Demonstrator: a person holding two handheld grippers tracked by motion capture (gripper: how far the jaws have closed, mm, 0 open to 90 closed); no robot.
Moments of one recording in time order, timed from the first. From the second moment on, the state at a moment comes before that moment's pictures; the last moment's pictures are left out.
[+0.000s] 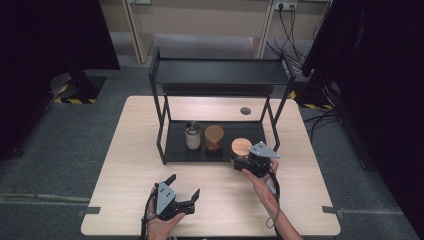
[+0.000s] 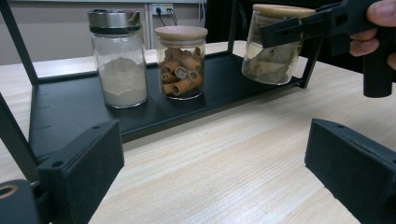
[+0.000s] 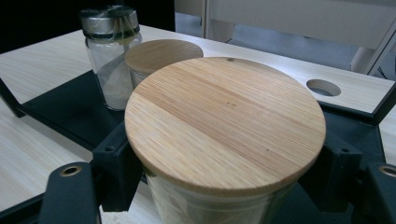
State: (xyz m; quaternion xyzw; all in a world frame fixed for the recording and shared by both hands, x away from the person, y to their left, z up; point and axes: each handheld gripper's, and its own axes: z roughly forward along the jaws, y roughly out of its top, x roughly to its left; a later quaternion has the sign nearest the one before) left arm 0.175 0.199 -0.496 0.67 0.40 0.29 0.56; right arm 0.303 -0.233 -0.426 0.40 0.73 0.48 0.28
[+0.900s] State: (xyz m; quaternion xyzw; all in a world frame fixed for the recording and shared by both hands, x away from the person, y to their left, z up) left arm 0.176 0.199 -0.496 0.67 0.40 0.29 0.56; right arm 0.344 -0.208 -0.433 0.43 0.73 0.45 0.29
